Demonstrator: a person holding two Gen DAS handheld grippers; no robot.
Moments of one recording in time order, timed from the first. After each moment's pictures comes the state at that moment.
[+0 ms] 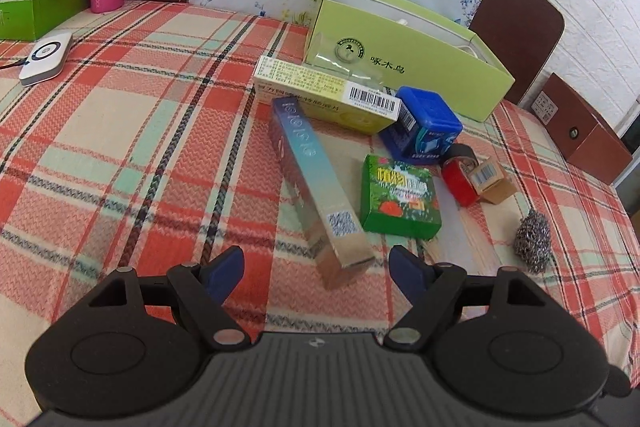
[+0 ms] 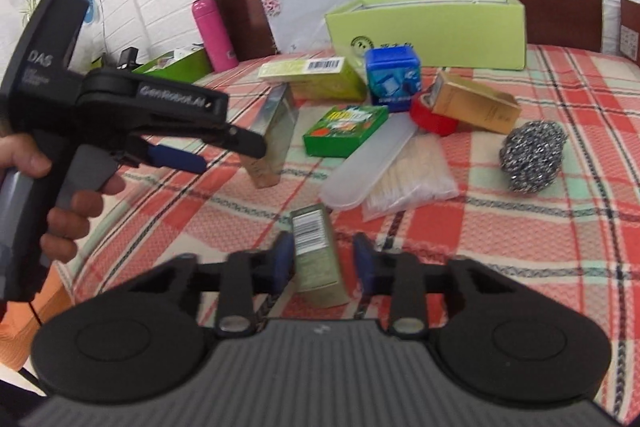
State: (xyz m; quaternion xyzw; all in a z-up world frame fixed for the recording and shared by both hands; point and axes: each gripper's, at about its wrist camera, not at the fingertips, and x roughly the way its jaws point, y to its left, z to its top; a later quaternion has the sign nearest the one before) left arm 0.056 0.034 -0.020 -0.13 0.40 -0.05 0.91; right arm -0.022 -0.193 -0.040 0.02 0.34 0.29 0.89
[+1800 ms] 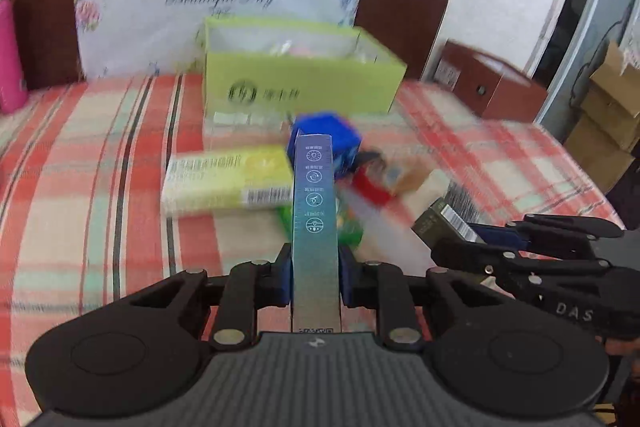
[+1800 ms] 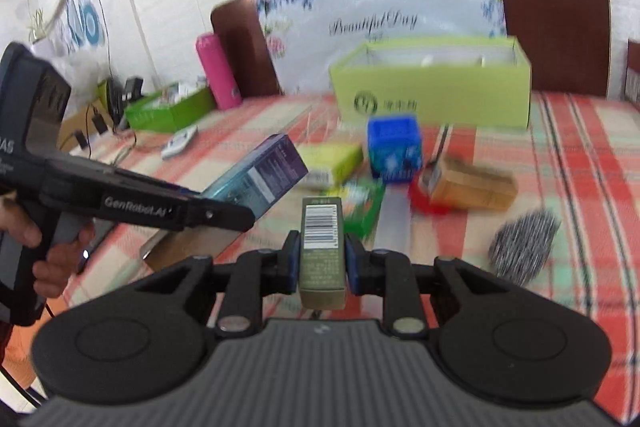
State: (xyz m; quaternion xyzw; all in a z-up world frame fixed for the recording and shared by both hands) left arm 0.055 0.024 0.034 -0.04 0.35 -0.20 0.91; right arm 0.020 -0.199 0.026 0.03 0.29 0.30 0.91
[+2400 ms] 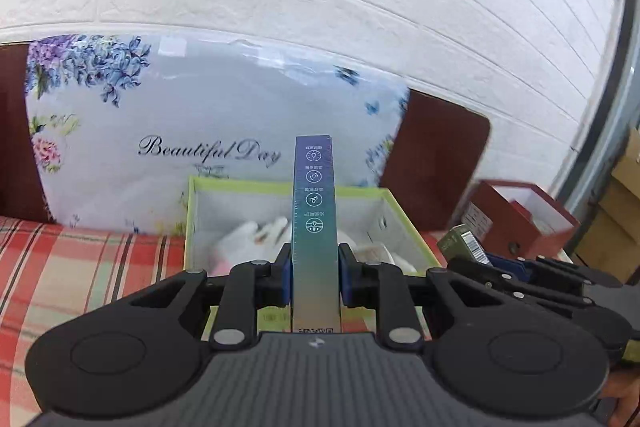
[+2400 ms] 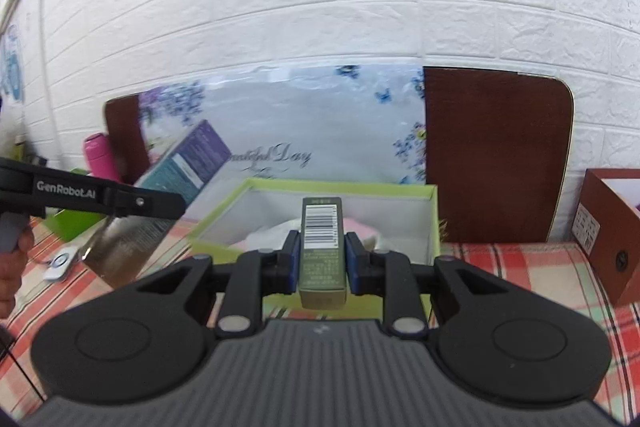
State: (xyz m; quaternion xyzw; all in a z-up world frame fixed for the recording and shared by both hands) left arm 0.230 -0.001 0.104 -0.08 0.26 -0.17 0.95; right arm 0.210 -0.217 0.083 0.01 0.21 0.19 0.96
